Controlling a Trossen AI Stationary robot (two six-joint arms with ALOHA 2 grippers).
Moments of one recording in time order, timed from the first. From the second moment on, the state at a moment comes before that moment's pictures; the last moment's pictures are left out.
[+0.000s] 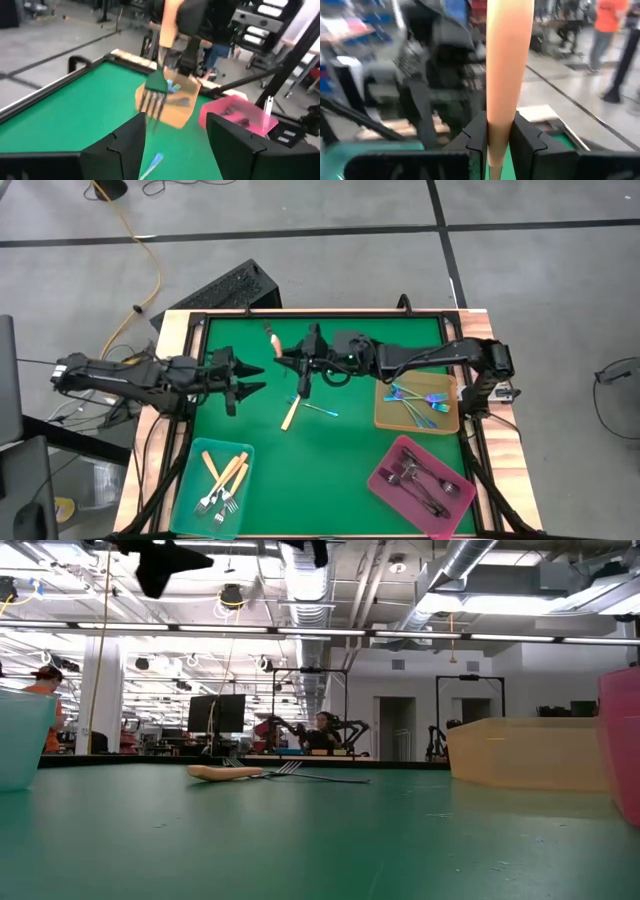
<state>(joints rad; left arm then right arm) -0.10 0.68 0.62 -0.13 -0.28 -0.34 -0.02 1.78 1.51 0.21 0.11 0.03</state>
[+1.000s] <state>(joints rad) -0.10 0.46 0.72 -0.44 -0.70 -0.45 0.19 2.36 1.96 0.52 -0.40 -0.11</state>
